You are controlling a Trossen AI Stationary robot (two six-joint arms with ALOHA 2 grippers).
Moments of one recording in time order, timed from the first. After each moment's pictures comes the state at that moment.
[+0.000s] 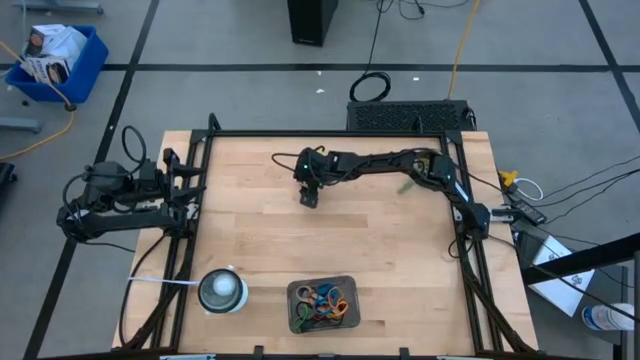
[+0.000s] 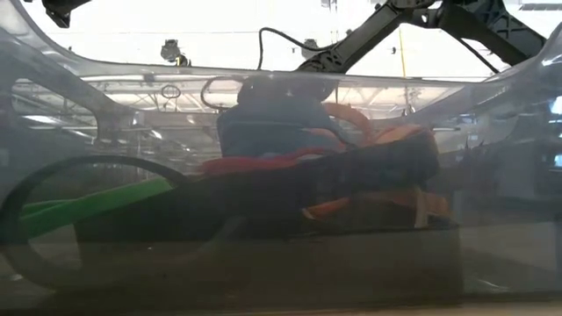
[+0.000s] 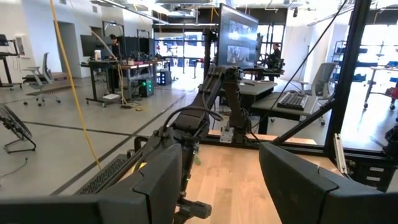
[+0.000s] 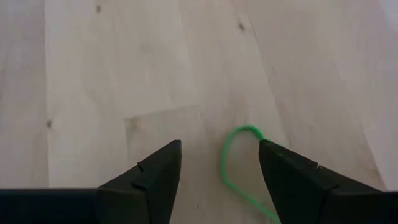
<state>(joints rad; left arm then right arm) 0.13 0.07 0.66 -0.53 -0.03 -0.04 -0.29 2.26 1.63 -0.31 -0.06 -0.07</state>
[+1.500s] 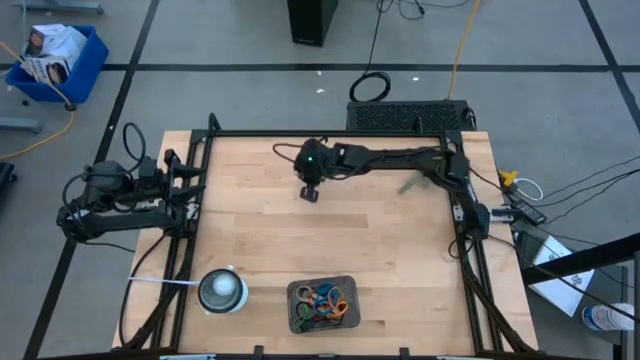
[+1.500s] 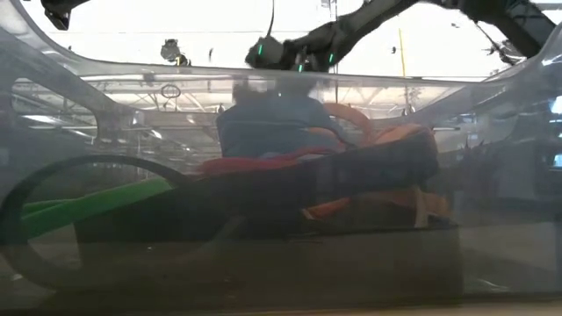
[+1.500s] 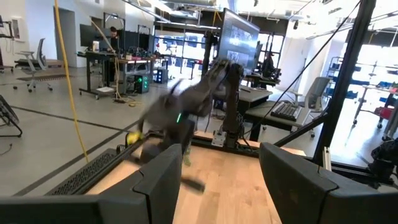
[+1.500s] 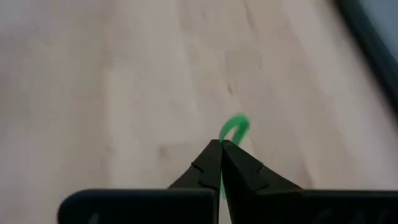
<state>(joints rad) 0.13 0.07 0.66 -0.52 -0.03 -0.13 -0.28 2.14 1.63 -0.36 -0.04 -0.07</state>
